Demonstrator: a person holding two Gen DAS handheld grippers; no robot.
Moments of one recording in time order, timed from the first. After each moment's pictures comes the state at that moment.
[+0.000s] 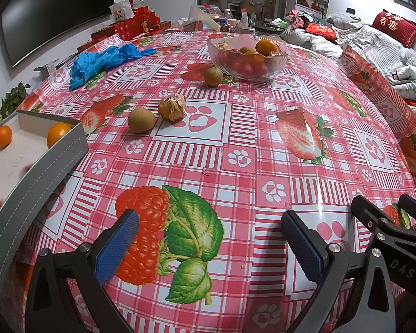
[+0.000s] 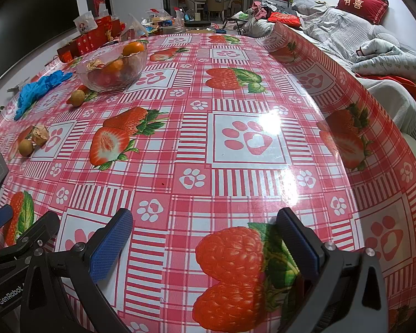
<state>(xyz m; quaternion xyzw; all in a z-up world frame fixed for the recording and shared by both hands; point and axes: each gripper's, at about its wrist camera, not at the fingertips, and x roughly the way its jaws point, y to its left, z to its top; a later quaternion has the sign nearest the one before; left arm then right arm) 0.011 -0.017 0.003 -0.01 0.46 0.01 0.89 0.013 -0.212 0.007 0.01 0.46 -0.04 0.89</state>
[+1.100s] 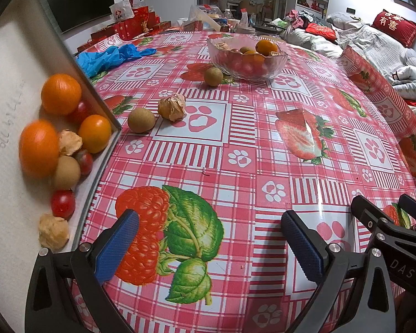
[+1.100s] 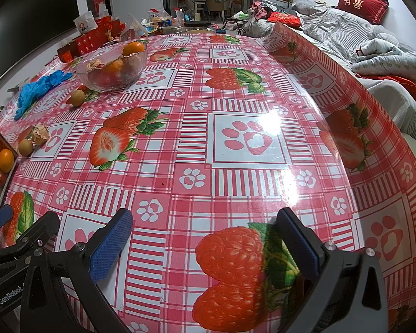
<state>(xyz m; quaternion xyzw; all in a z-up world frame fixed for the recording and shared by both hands) 0.011 -0.017 0.003 -0.01 0.46 0.01 0.89 0.013 -0.211 0.006 0.01 0.46 -0.04 0.89</state>
